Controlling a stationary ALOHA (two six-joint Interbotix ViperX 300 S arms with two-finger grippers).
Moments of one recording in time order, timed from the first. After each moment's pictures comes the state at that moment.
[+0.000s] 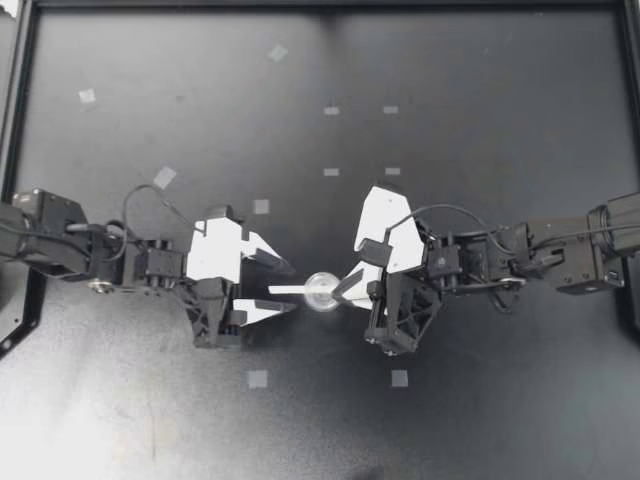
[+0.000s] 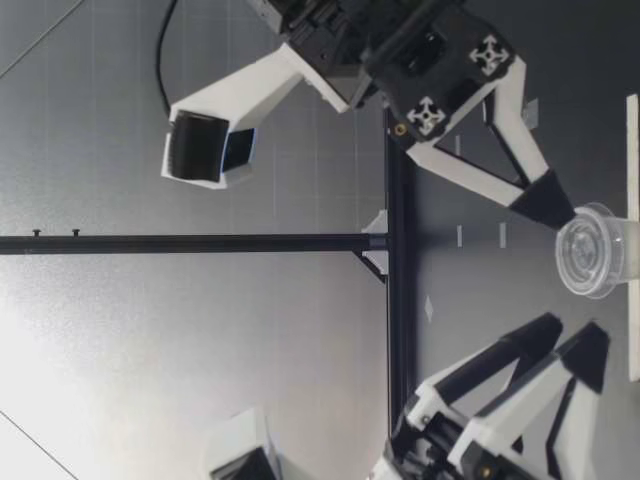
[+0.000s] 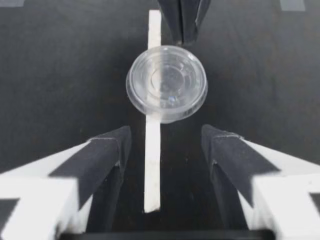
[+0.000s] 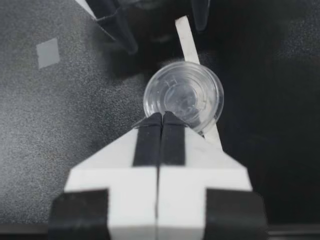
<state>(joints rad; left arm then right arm) -0.01 0.15 0.93 0.00 -0.49 -0.01 0.01 0.15 0.72 0.00 -0.13 0.33</state>
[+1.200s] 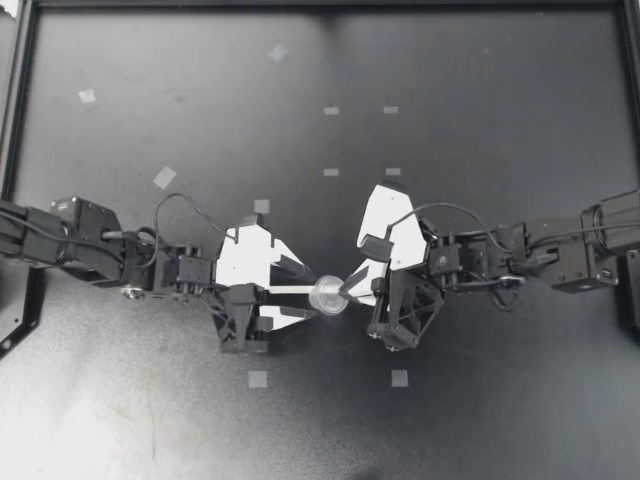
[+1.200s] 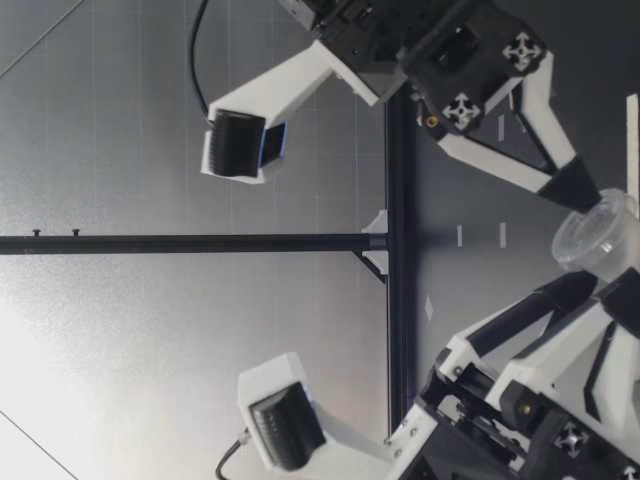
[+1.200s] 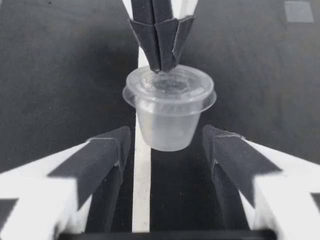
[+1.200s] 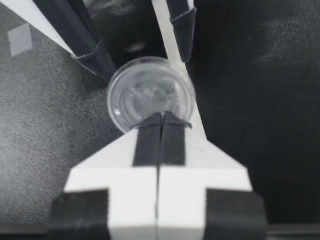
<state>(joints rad) -0.02 0.25 0.83 0.00 -0.48 -0.03 0.00 0.19 0.75 0.00 -0.15 0.36</state>
